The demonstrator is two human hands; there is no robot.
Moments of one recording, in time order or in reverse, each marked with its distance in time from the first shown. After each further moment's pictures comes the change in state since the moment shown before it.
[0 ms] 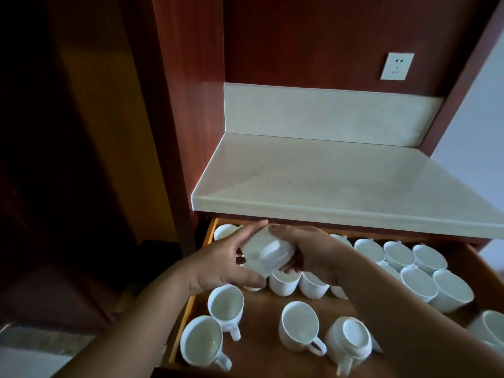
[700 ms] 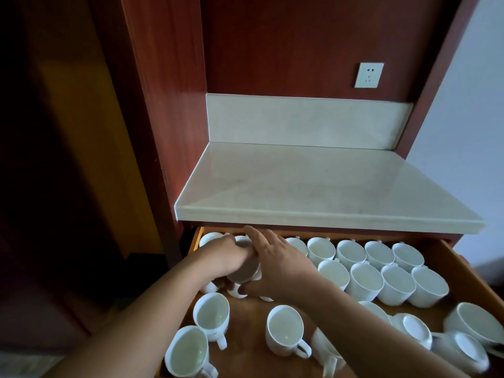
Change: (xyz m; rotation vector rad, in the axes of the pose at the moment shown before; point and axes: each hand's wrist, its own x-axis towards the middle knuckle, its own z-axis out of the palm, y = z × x) left_hand 0.046 0.039 0.027 0.408 0.051 -0.512; right_hand -0.015 0.017 0.026 -1.100 0.243 -0.496
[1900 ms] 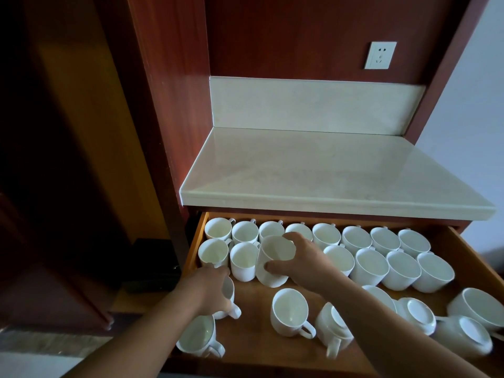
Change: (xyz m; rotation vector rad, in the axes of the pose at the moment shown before) left_hand 0.027 -0.113 0.059 0.480 0.116 0.108; right_hand -0.021 0.040 0.020 0.387 -0.055 0.495
